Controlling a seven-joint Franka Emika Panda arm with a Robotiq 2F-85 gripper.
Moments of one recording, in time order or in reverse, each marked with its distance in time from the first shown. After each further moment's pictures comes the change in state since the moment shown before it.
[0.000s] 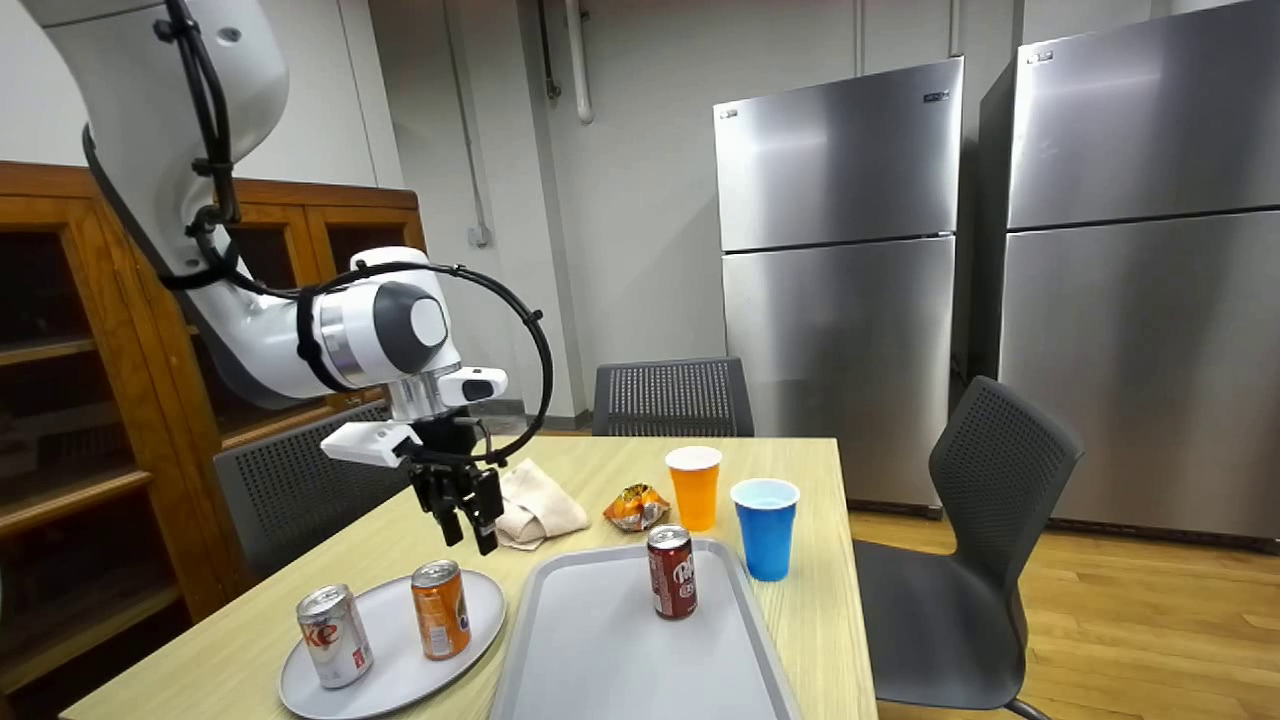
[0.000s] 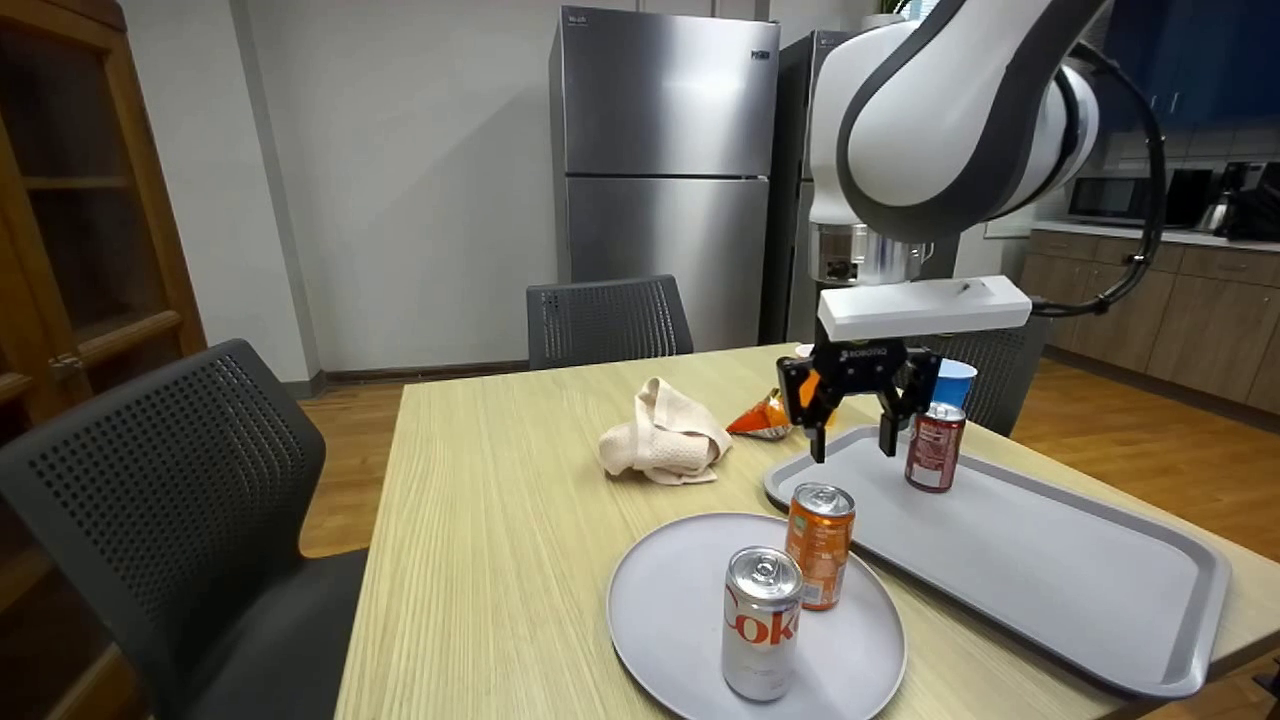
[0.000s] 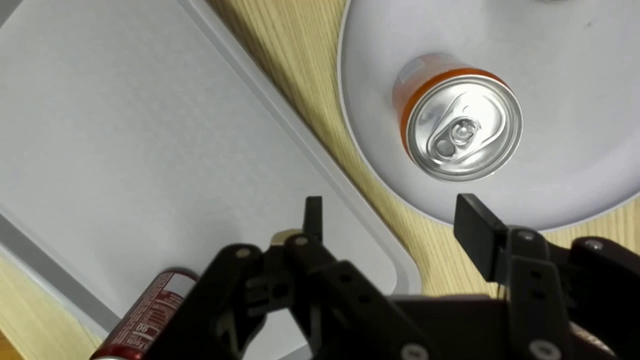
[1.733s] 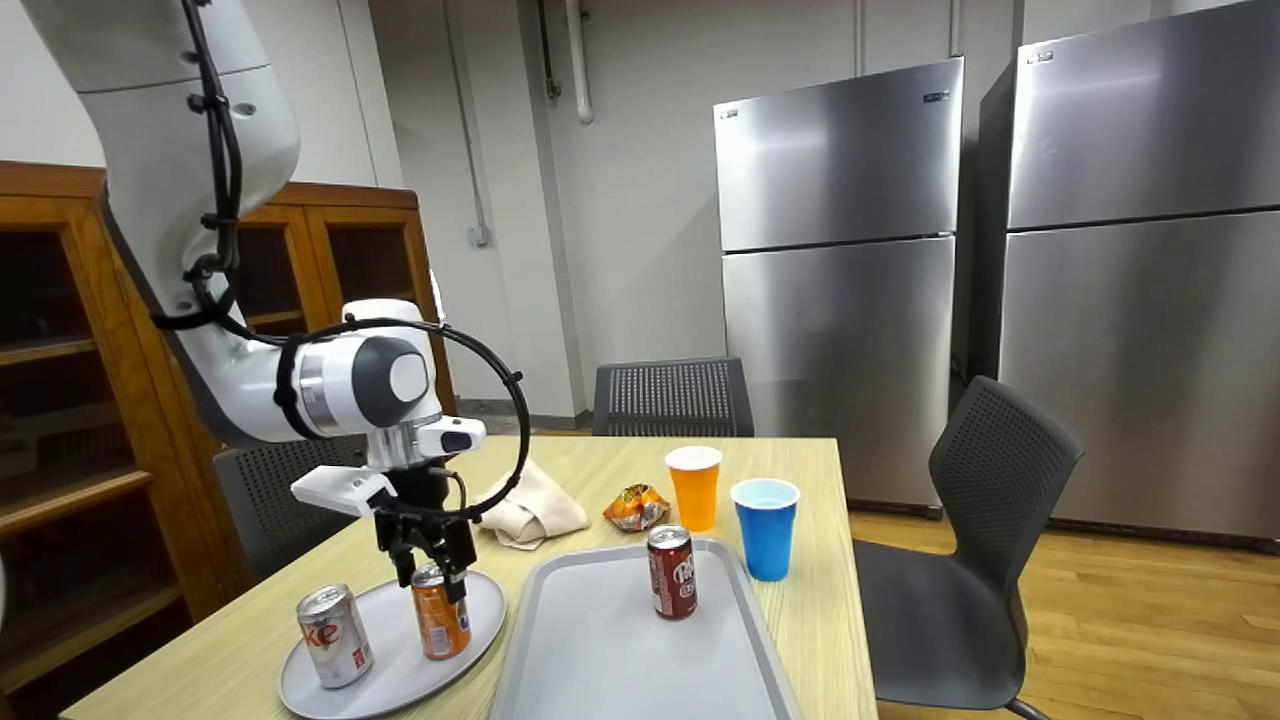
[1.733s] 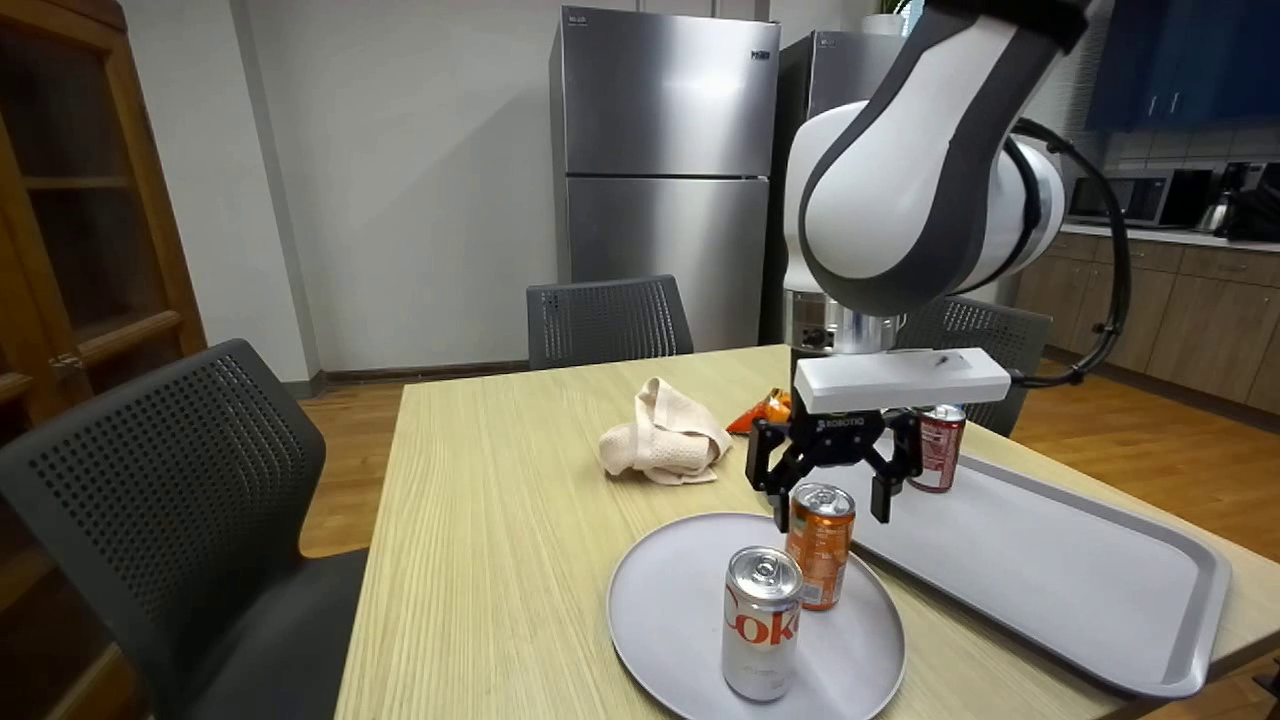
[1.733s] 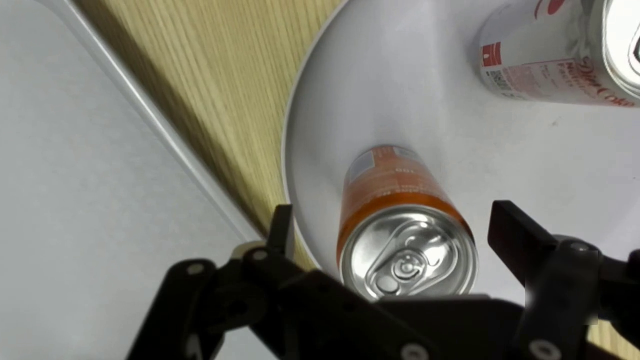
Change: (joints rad) arm 0.014 0.117 0.061 -0.010 0.120 0.058 -0.074
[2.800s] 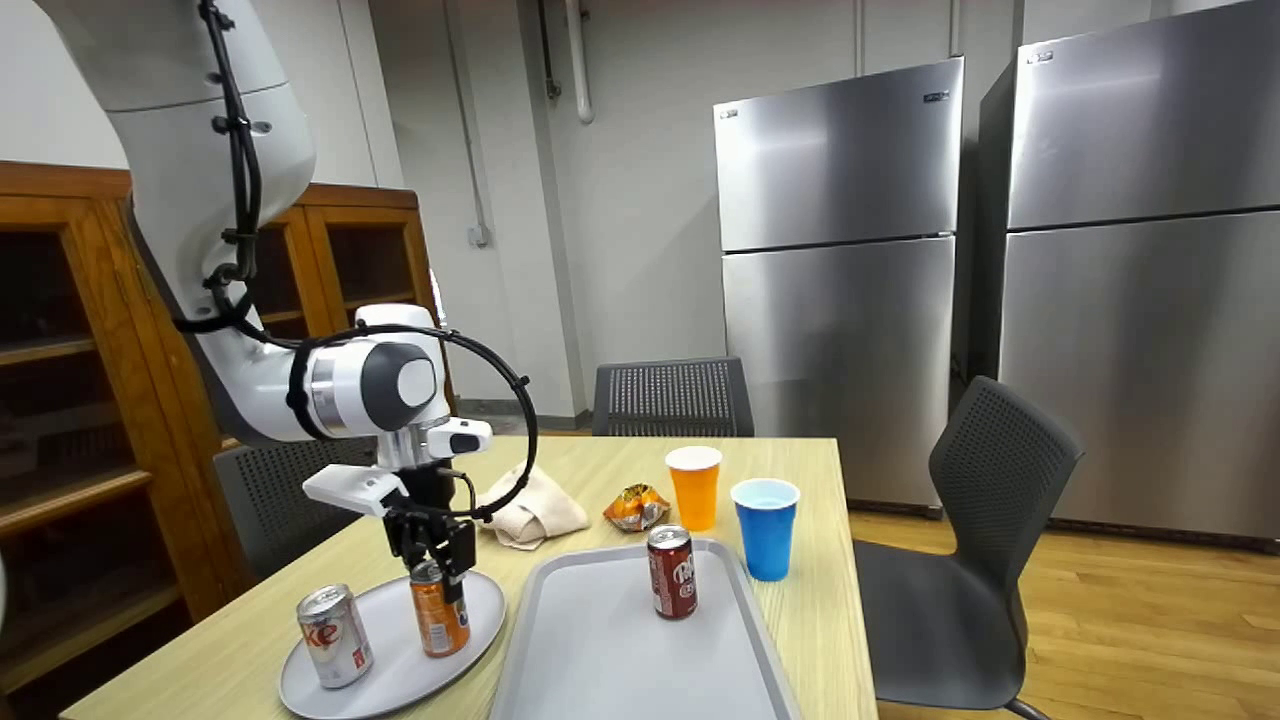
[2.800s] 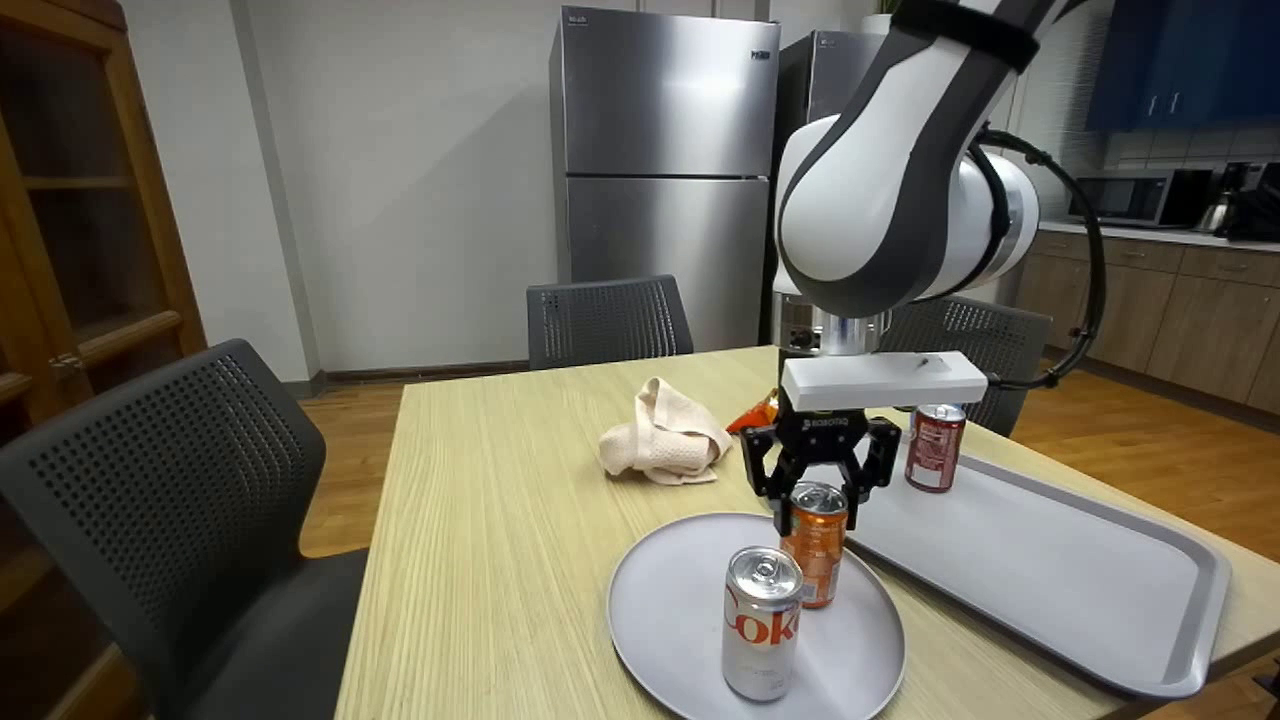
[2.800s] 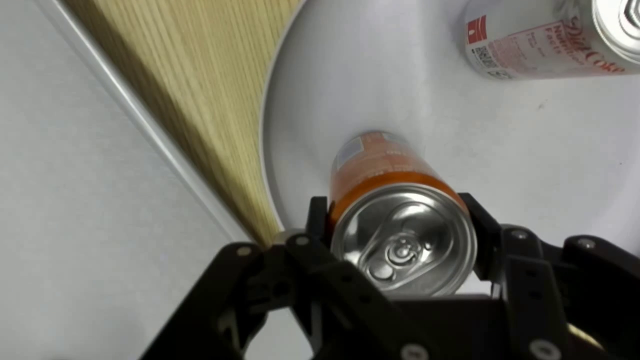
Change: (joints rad) arm 0.001 0.045 -0.002 0.046 0.045 0.007 -0.056
